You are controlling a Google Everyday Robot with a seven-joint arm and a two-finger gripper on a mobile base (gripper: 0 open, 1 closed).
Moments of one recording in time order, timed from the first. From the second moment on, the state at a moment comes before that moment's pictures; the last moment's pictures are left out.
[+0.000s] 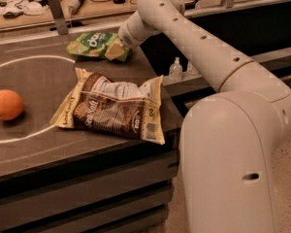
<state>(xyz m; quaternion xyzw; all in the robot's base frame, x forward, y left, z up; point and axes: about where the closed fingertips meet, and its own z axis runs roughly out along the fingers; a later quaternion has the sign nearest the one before) 0.819 0.099 0.847 -0.51 0.76 0.12 0.39</state>
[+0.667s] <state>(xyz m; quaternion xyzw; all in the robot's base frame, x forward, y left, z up) 0.812 0.097 0.866 -0.53 0.74 0.12 0.39</state>
